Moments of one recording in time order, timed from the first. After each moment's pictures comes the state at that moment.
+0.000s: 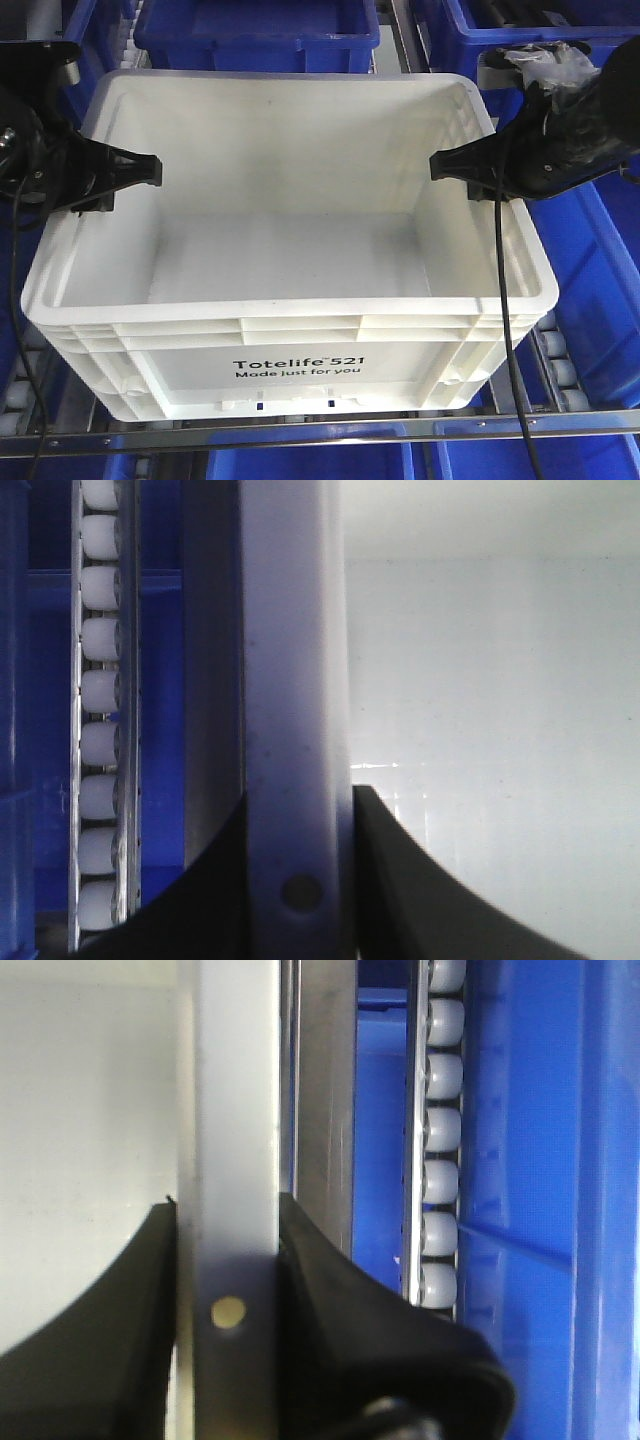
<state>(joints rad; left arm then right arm) -0.36 1.44 -1.32 0.24 1.04 -0.54 0.33 1.50 -1.31 -0.11 0.86 0.30</state>
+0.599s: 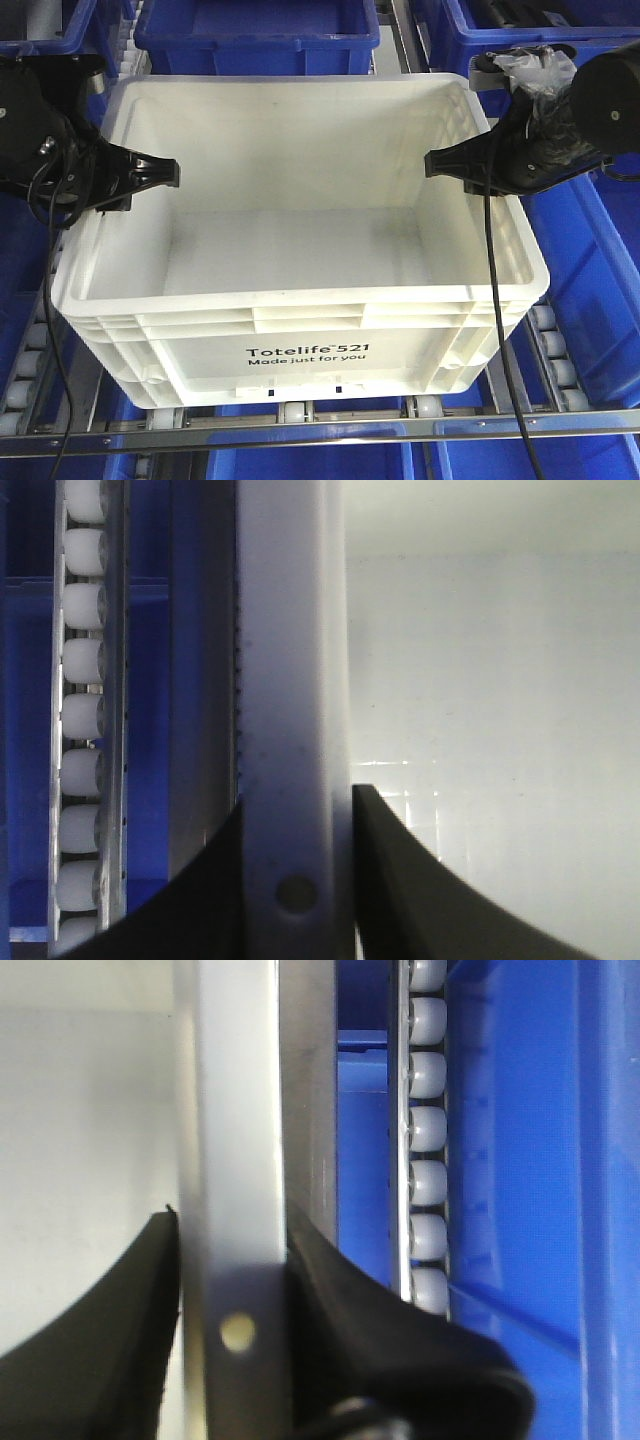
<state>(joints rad) -0.36 1.51 -1.32 0.26 0.98 -0.56 0.33 1.56 -1.31 -0.16 0.77 0.33</state>
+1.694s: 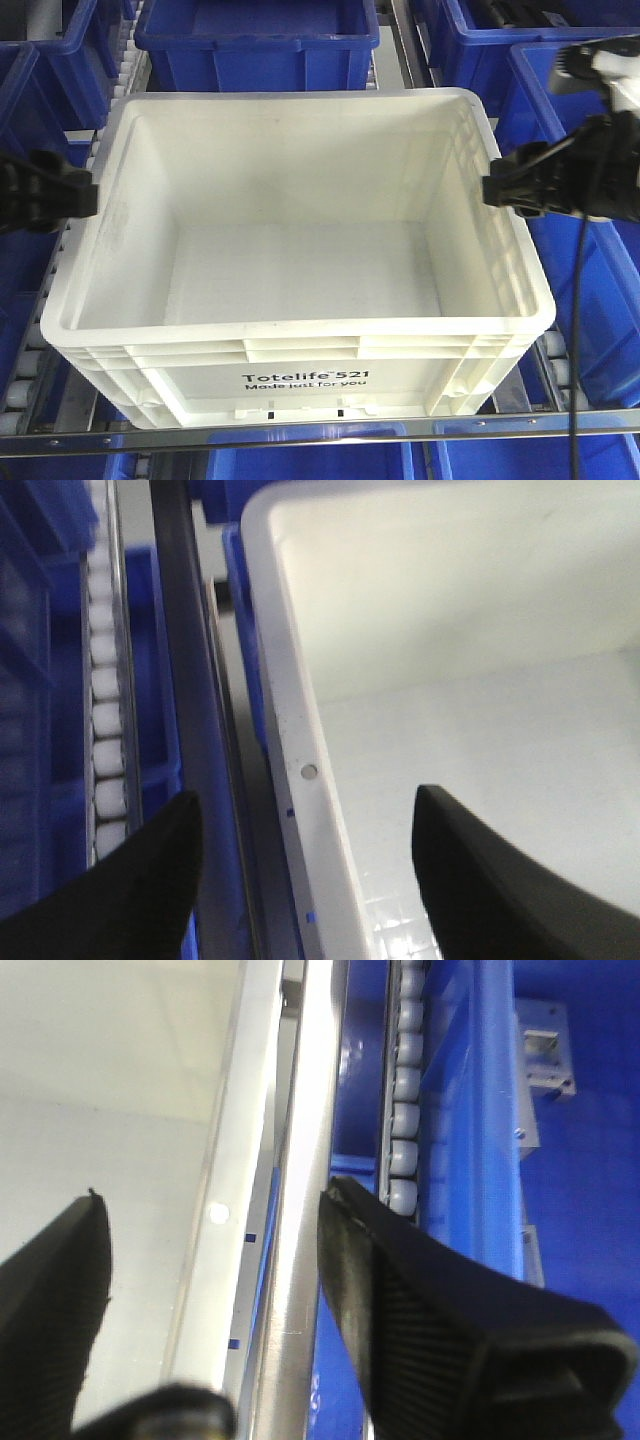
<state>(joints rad) -0.37 1.00 -0.96 0.29 0.67 -0.41 0.33 1.10 -0.94 -0.16 0.49 0.20</state>
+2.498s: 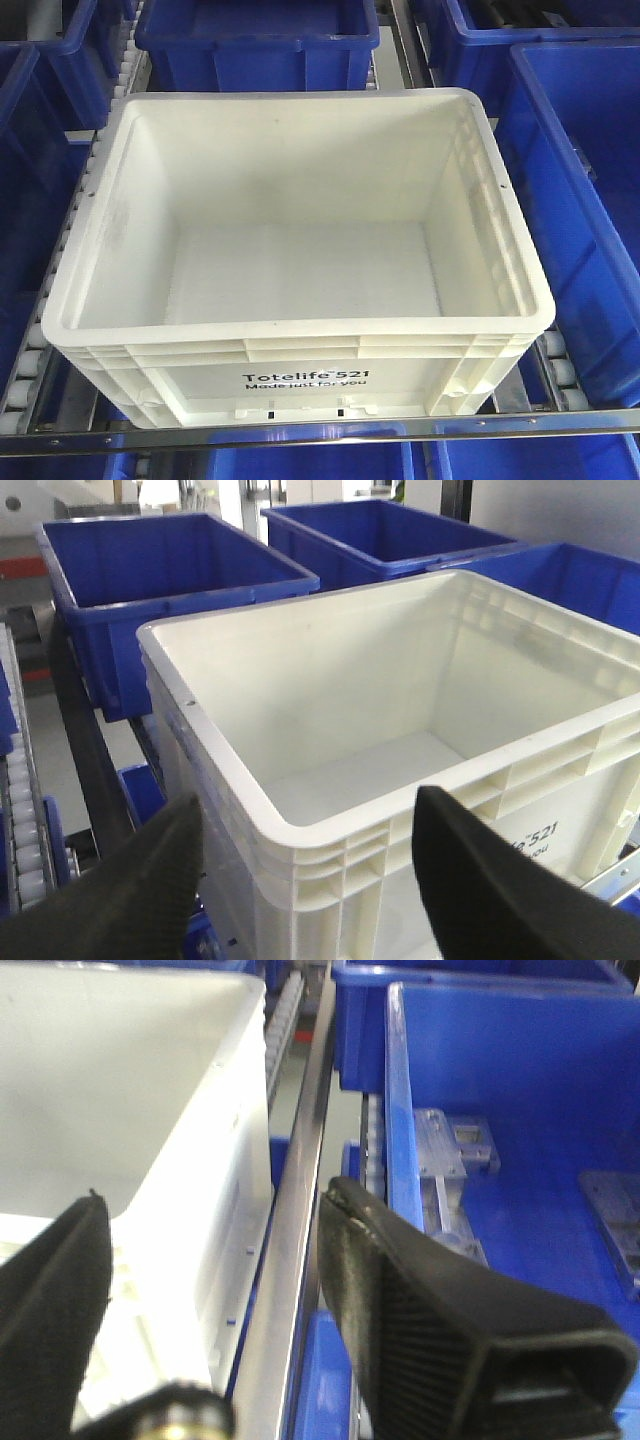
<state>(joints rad) -0.37 0.00 -0.41 -0.14 0.60 0.11 0.33 0.05 -0.30 -0.11 0.39 0.10</state>
